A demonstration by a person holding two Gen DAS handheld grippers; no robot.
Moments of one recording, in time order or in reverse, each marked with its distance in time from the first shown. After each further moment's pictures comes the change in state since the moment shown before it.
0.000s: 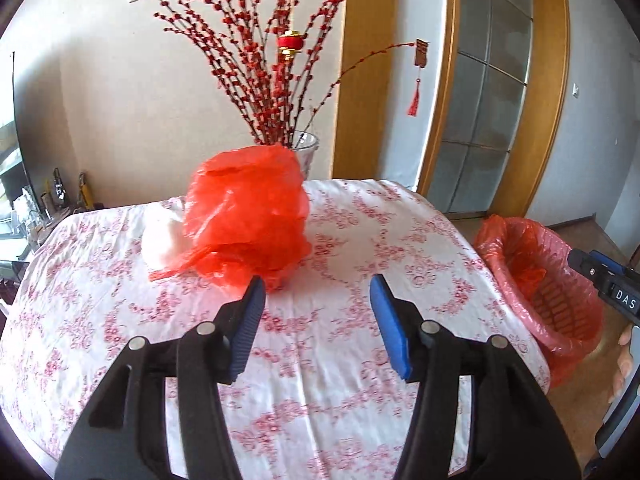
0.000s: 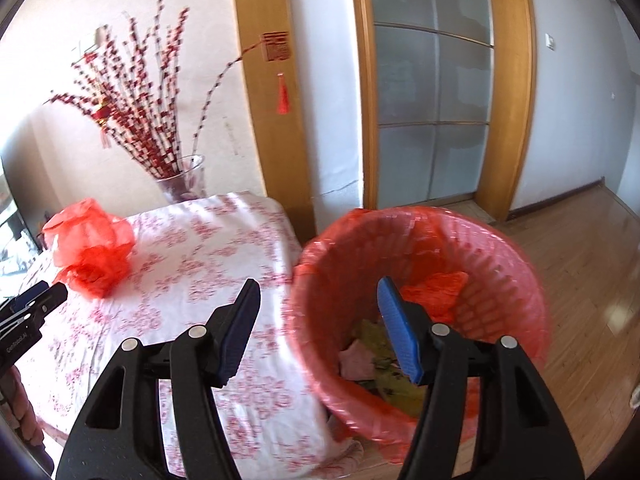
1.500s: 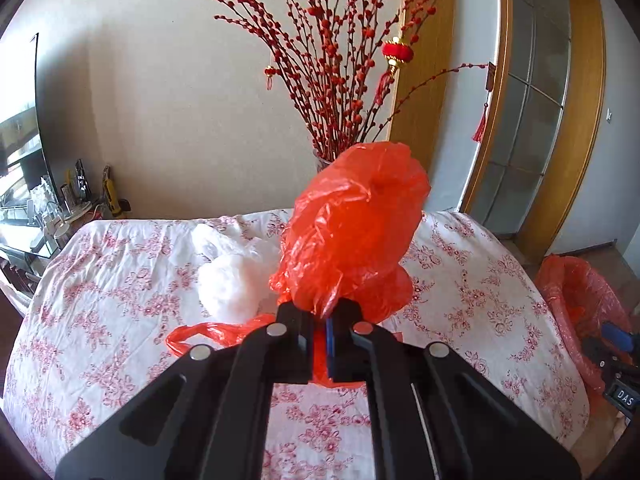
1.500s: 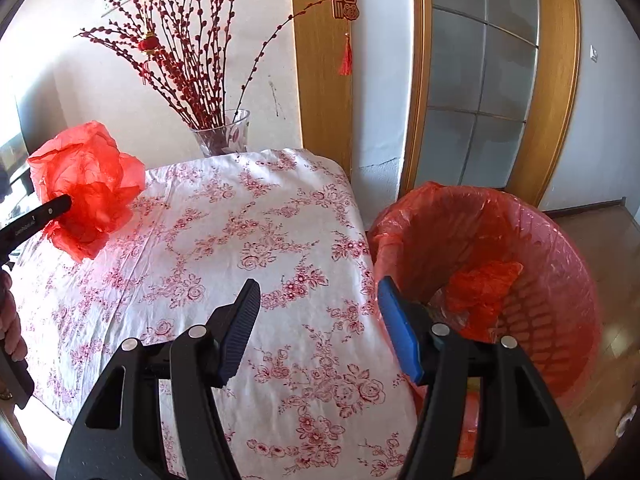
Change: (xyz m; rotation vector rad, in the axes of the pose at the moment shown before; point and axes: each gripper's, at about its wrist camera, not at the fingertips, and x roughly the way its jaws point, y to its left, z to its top) left arm 0.032 0.075 0.029 -0.071 -0.031 0.075; right arm 0.032 0.064 -0.016 -0.106 0.099 0.063
